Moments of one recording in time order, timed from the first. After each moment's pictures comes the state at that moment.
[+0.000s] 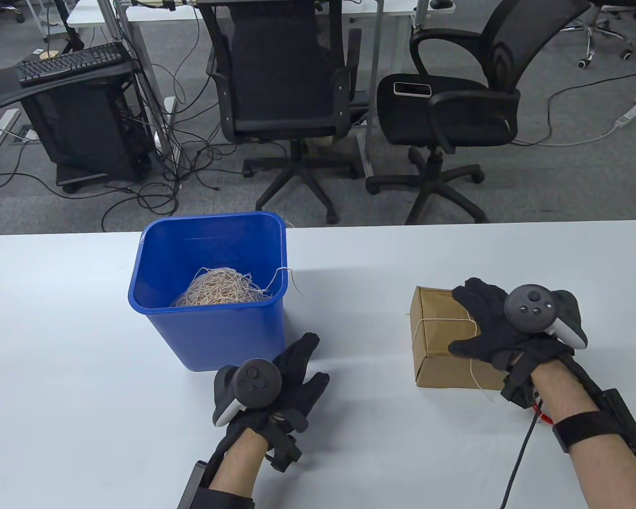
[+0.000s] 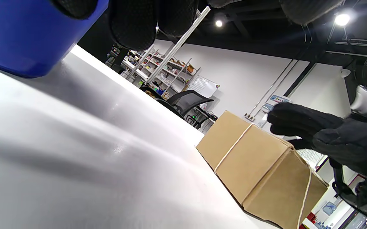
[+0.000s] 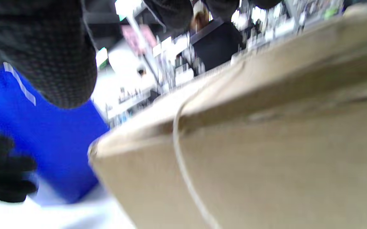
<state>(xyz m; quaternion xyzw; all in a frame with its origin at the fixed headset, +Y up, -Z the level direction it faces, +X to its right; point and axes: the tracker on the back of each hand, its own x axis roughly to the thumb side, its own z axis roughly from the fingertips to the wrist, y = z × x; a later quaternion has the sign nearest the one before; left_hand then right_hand) -0.130 -0.722 -0.333 0.00 -0.24 0.34 0.91 0.279 -0.663 -0.409 0.17 0.11 0.95 0.22</state>
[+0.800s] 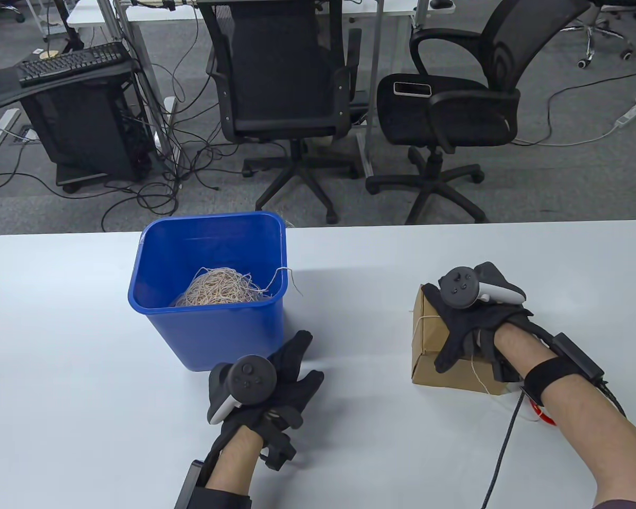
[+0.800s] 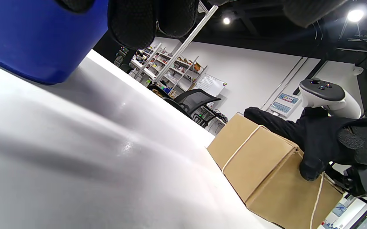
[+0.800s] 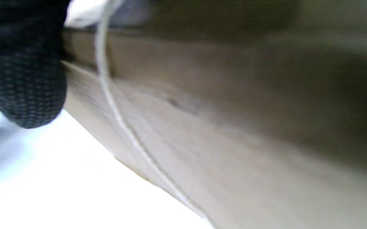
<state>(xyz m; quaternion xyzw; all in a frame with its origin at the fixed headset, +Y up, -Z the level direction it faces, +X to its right) -0.137 -0.720 -0.337 -0.01 -0.23 0.34 0.91 0.235 -0.690 -0.455 0.19 0.29 0.94 0.06</state>
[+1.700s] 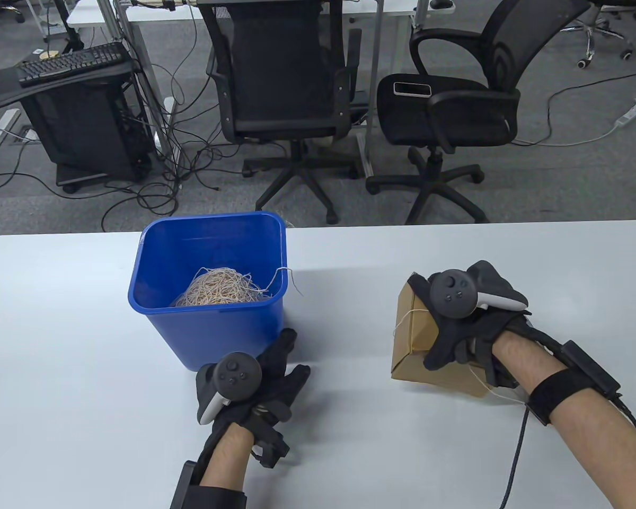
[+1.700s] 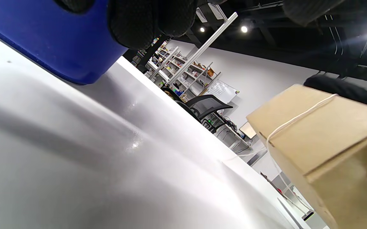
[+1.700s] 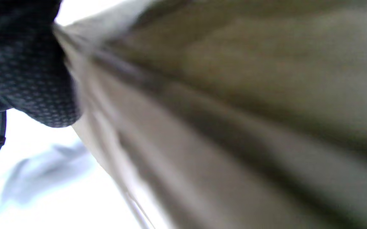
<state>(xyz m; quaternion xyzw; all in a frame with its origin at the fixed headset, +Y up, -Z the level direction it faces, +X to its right) -0.160 -0.728 -0.342 -0.02 -0.19 0.38 0.91 0.183 -0.613 -0.396 0.28 0.16 0.95 0.05</state>
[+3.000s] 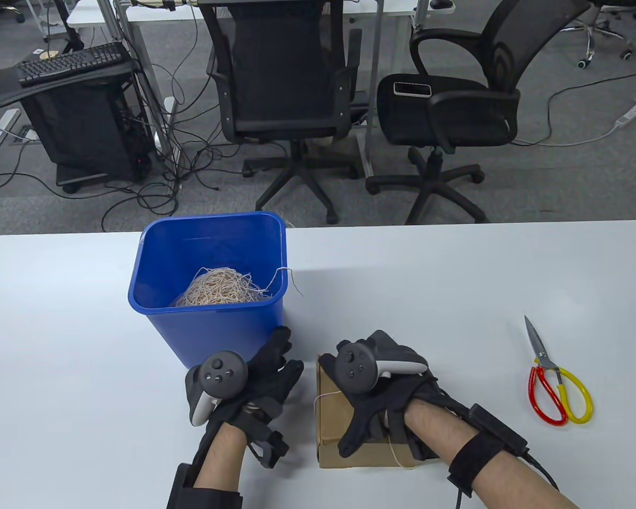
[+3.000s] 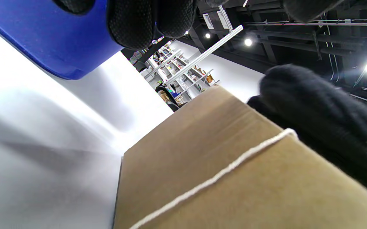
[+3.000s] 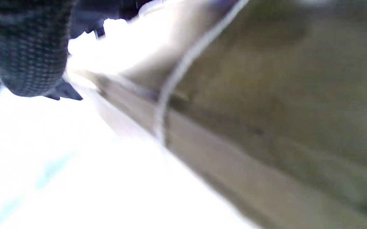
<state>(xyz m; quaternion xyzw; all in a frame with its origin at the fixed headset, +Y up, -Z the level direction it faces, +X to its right) -0.168 -0.726 -0.341 -0.03 -0.18 0.44 0.88 0.071 -0.675 -0.333 0.33 0.28 0.90 0.10</state>
